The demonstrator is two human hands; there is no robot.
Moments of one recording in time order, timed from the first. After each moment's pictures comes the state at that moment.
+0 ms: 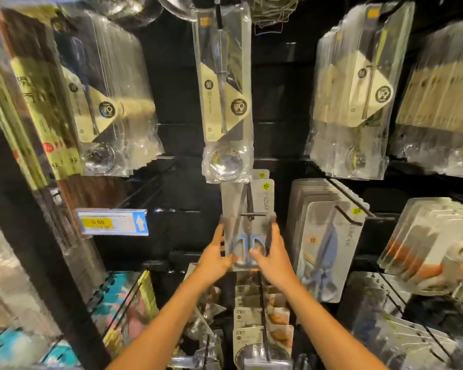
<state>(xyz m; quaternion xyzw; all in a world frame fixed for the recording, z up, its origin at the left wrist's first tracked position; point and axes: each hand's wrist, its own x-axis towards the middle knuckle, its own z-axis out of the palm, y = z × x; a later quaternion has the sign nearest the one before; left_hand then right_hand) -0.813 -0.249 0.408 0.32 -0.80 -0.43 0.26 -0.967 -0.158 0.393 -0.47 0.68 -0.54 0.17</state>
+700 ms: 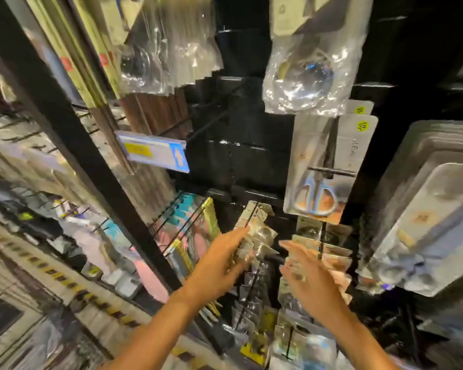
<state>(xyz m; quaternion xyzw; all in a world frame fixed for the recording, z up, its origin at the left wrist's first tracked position) -0.701 -0.190 0.341 0.38 -0.86 -0.24 0.24 -0.935 -0.118 0.302 -0.64 0.65 -0.34 0.23</state>
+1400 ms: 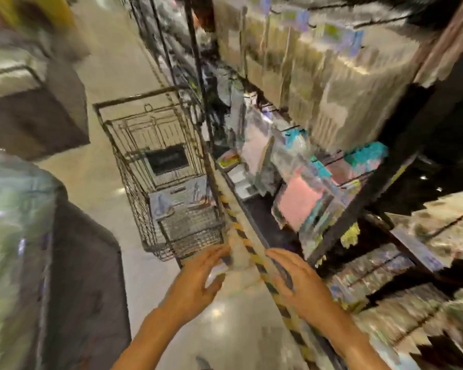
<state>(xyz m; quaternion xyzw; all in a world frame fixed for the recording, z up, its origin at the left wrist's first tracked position) -0.371 0.107 0.235 0.71 -0.62 -0.22 0.25 -0.610 -0.027 0.230 -0.85 0.35 -0.12 0.37</state>
